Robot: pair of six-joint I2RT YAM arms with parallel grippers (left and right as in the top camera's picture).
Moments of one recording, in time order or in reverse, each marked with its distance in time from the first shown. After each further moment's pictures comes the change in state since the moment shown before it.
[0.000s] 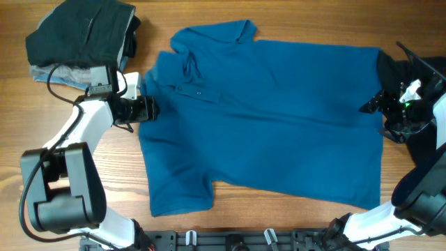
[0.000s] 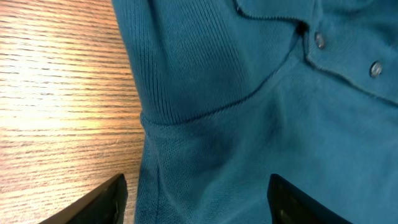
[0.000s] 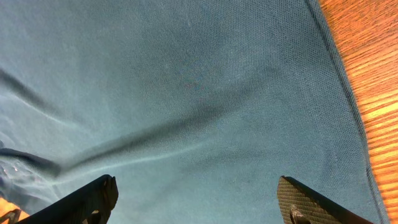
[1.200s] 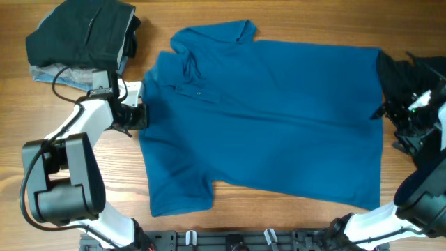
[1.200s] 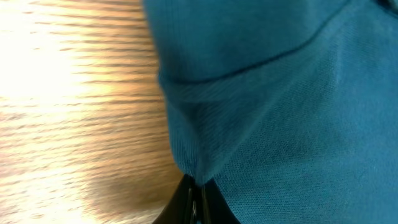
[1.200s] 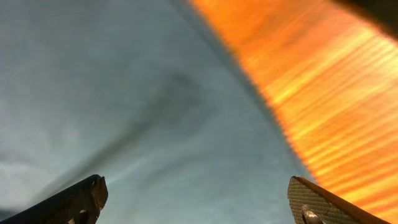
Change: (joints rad) left arm 0.027 0.055 -0.007 -0.050 -0.039 0.092; right arm -0.076 0.000 -0.032 0.009 0.175 0.105
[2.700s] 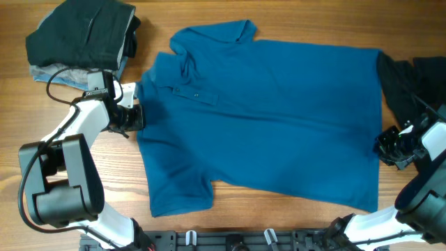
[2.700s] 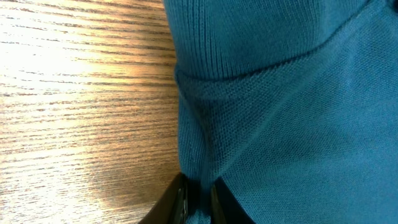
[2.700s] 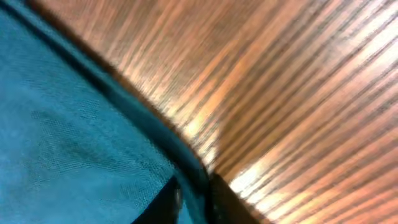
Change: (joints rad) left arm 0.019 -0.006 0.000 -0.024 -0.014 -0.022; right arm -0.043 -0.025 -0.331 0.349 0.075 0.059
